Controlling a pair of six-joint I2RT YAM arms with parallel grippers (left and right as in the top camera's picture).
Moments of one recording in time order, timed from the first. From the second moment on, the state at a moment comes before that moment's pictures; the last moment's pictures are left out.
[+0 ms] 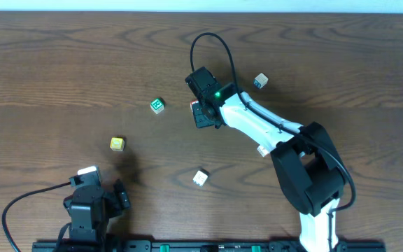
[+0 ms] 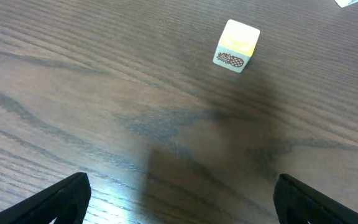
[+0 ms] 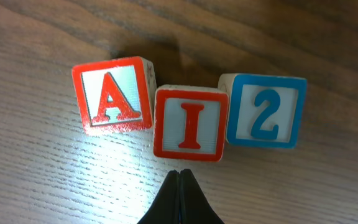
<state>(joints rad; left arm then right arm) -0.10 0.18 0.29 -0.95 -0.22 -0.30 0.63 2.08 1.47 -0.66 0.10 0.40</state>
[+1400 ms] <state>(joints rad) -0.10 0.18 0.29 -0.95 -0.22 -0.30 0.64 2.08 1.56 -0.53 -0.07 0.21</state>
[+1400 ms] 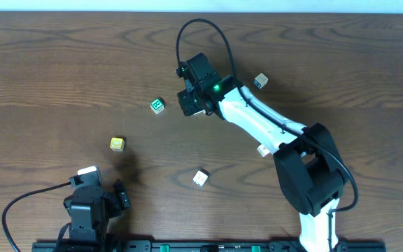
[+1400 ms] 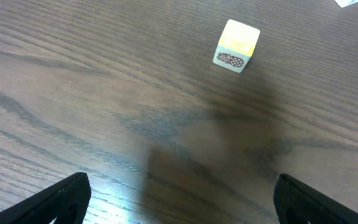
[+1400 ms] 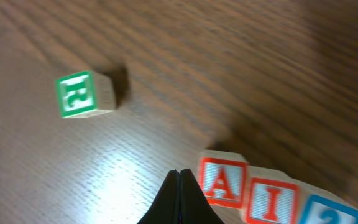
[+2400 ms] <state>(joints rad) -0.10 0.18 0.29 -0.95 -0.22 -0.30 0.68 2.17 1.56 -0.47 -0.02 0.17</state>
